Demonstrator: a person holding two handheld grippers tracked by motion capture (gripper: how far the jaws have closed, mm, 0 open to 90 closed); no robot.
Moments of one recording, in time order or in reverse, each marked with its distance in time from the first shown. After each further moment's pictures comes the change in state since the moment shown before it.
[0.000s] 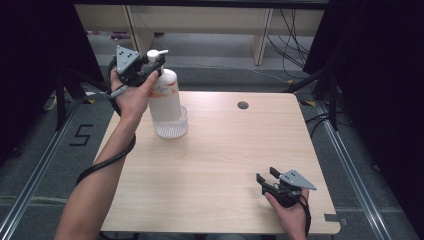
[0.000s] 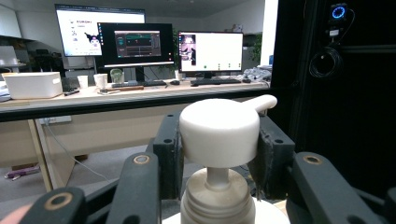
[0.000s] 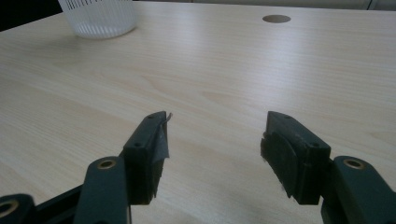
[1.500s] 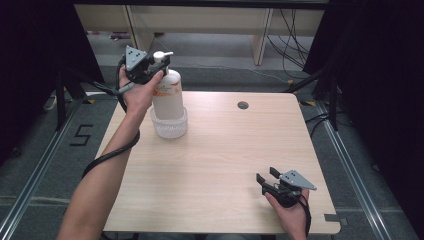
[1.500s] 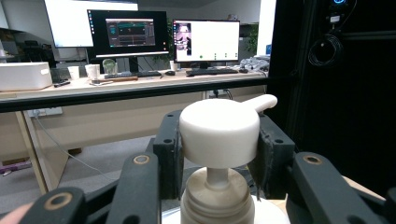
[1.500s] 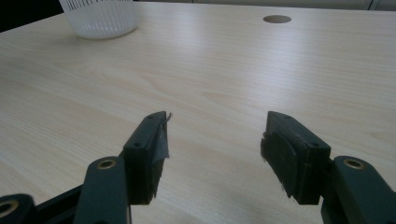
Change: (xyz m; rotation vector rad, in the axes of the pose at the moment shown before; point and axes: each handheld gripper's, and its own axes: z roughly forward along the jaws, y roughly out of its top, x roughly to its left) left arm 0.008 -0.020 0.029 0.043 -0.028 -0.015; right arm 0.000 0.000 0.000 -0.005 0.004 -0.001
